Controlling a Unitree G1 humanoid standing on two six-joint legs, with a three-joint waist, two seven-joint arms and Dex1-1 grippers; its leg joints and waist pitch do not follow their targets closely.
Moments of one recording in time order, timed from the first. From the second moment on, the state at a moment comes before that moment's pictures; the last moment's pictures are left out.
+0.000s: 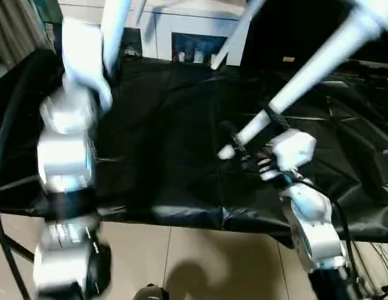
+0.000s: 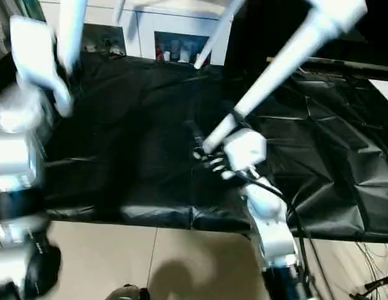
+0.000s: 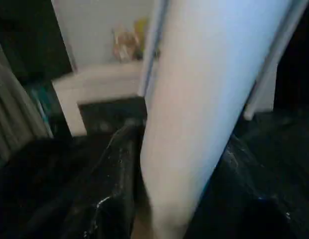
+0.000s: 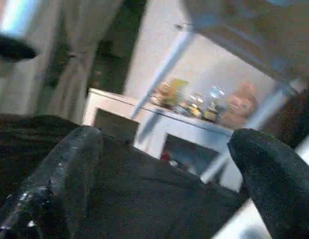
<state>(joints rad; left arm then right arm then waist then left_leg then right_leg) -0.68 0.16 0.26 -0.01 0.18 0.57 -0.25 -0.22 -0.14 0.08 0.10 0.10 -0.36 0.27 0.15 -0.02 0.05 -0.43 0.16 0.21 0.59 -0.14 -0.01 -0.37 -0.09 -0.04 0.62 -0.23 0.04</state>
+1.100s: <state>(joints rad) -0.40 0.30 0.22 0.22 -0.06 0.14 -0.56 -0.21 -0.12 0.00 0.20 0.01 -0.37 0.11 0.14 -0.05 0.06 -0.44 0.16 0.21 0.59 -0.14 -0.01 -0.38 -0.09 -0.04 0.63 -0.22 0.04</state>
